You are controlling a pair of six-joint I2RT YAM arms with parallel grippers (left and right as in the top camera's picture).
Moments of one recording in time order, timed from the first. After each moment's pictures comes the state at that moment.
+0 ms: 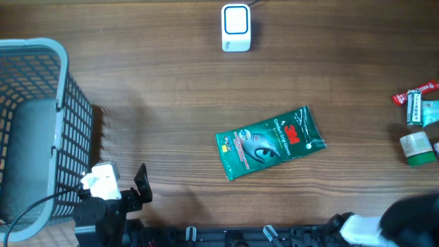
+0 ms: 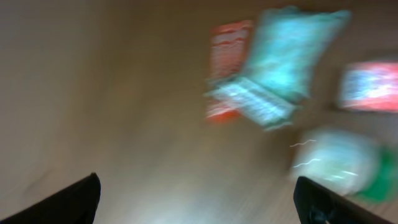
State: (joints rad) left arm 0.08 0.01 0.48 -1.02 -0.01 -0.13; right arm -0.67 1.52 1.53 -0.94 -0.21 0.53
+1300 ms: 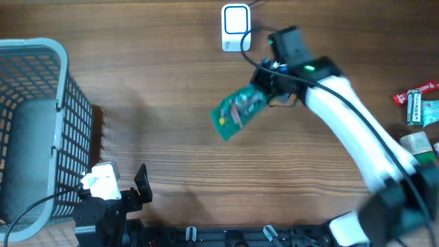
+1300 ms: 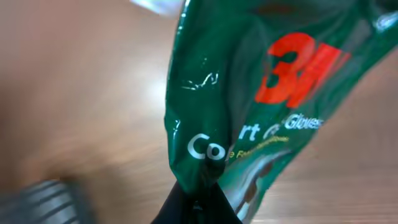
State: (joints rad) left arm 0.08 0.01 0.48 -1.02 -0.01 -0.13; right arm 0.39 1.64 1.42 -0.77 -0.15 0.88
